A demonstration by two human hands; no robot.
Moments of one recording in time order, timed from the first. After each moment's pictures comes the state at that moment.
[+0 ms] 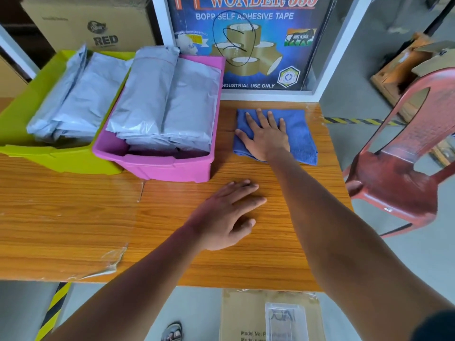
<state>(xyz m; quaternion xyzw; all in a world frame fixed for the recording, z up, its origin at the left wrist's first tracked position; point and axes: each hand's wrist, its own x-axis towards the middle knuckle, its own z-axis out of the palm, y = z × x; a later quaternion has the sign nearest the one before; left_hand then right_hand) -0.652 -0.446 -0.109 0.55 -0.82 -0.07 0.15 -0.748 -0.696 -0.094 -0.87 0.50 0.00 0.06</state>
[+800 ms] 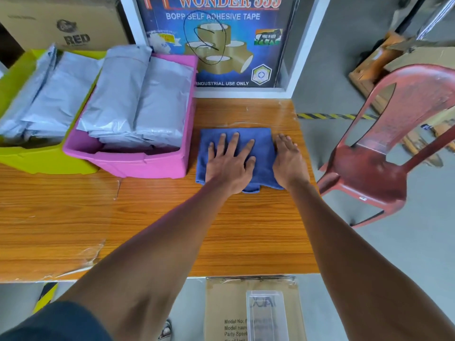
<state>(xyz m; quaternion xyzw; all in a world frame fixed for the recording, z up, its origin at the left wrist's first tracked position) -0.712 -0.569 -0.103 0.76 -0.65 -0.09 0.06 -0.885 -0.651 -0.111 -0.81 0.54 -0.16 0.12</state>
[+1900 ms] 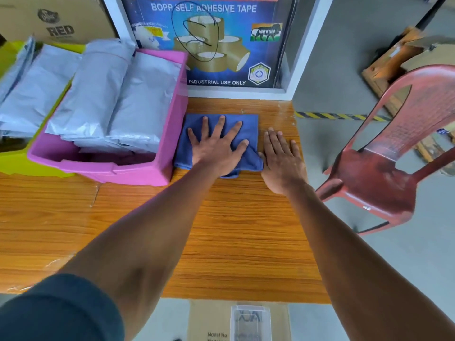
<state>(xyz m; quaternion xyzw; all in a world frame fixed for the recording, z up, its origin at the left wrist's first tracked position) -0.697 -0.636 -0.092 0.81 -0.57 -0.10 0.01 -0.888 -0.679 -0.103 -0.87 0.49 -0.01 0.05</state>
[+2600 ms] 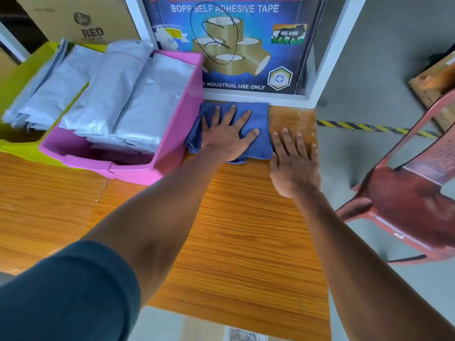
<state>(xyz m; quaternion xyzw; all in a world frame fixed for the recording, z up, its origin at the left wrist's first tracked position) -0.670 -0.688 -0.089 0.84 -0.54 -0.09 0.00 -0.880 -0.712 -0.110 -0.88 0.48 -0.02 0.05</state>
